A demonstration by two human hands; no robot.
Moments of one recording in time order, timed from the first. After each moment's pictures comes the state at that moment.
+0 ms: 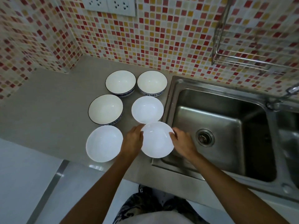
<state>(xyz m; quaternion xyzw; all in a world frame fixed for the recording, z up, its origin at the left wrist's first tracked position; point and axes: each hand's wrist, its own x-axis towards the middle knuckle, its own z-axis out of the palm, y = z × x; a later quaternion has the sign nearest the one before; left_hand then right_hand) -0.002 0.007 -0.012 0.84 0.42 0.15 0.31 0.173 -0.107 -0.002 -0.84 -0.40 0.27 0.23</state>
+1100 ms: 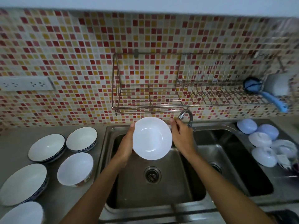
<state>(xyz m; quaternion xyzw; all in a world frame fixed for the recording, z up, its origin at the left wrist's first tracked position) 0.247 -0.096 0.146 0.63 0.28 0.15 0.71 0.380 -0.237 0.149 -0.82 -0.28 -0.04 0.49</state>
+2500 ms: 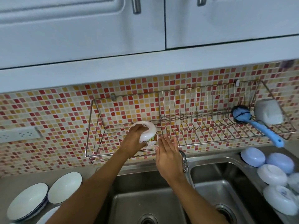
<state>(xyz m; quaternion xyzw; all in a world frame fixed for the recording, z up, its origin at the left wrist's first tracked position) 0.445 -0.060 0.203 0.96 0.12 0.19 0.14 0.491 -0.223 0.147 -0.87 -0.36 -0.27 0.21</state>
